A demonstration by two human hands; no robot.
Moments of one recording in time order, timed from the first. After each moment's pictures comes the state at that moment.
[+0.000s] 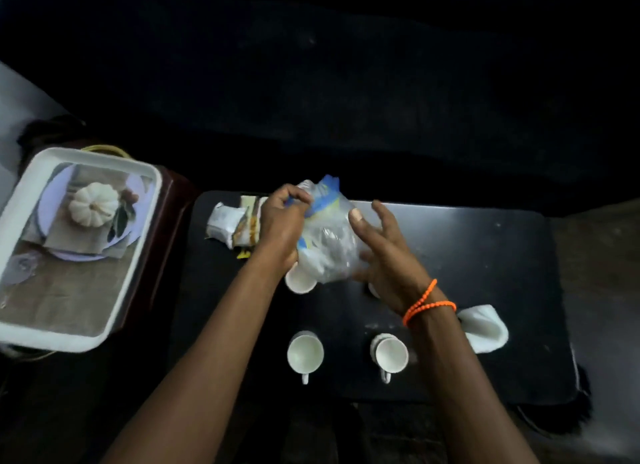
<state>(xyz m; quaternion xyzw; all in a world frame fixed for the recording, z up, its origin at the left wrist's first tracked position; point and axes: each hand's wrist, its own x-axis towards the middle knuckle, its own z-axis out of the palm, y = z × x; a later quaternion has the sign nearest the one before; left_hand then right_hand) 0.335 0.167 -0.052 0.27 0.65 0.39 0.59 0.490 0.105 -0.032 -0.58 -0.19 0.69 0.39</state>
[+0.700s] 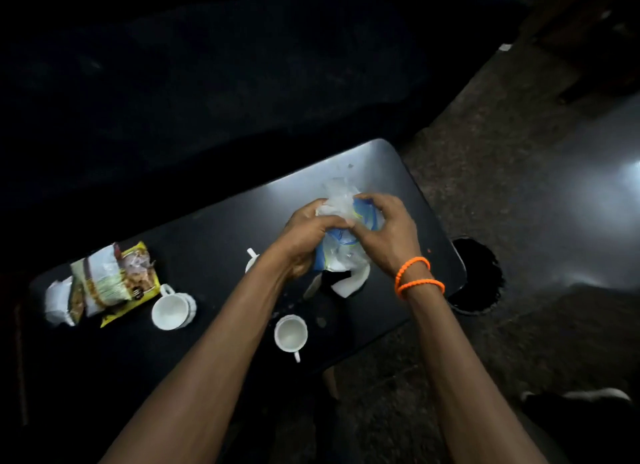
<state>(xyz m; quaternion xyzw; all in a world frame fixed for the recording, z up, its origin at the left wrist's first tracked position) 0.597 0.090 -0.061 0.40 0.46 0.09 0.79 0.715 -0.005 -0.027 -0.83 -0.31 0.28 0.36</state>
